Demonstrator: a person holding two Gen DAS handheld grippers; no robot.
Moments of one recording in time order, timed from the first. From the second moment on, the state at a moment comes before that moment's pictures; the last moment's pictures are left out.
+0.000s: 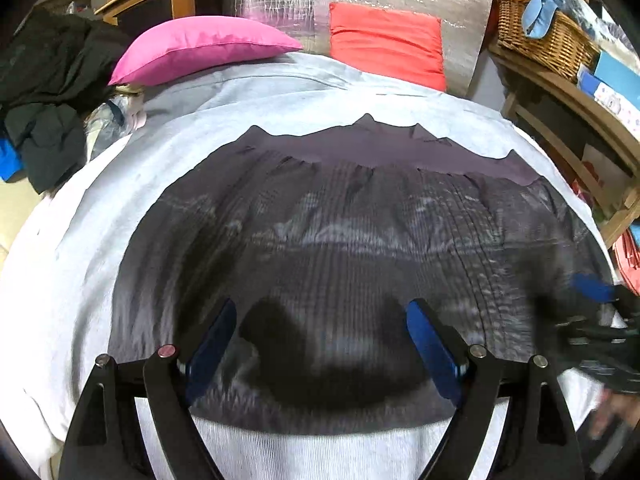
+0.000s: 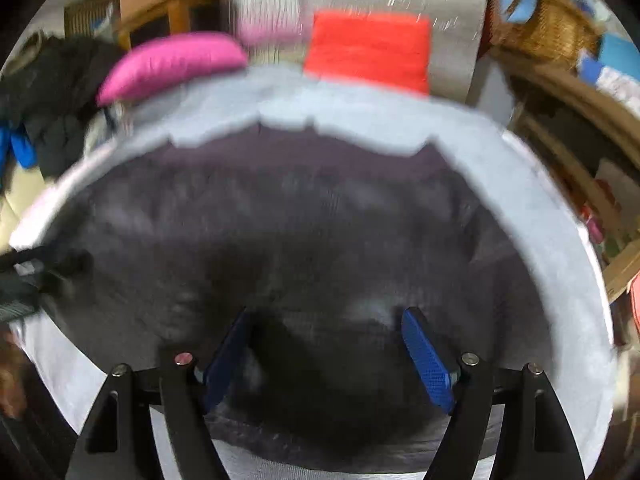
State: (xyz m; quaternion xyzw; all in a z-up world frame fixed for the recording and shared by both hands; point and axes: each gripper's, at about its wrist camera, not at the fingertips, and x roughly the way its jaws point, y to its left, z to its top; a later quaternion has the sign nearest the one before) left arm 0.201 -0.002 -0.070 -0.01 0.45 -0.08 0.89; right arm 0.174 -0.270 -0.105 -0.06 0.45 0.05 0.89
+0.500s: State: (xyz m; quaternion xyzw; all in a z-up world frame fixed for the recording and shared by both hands) left arm 0.139 0.004 -0.024 -0.02 0.39 -0.07 0.92; right arm 0.087 -0.260 -0.048 0.01 0.37 0.04 0.93
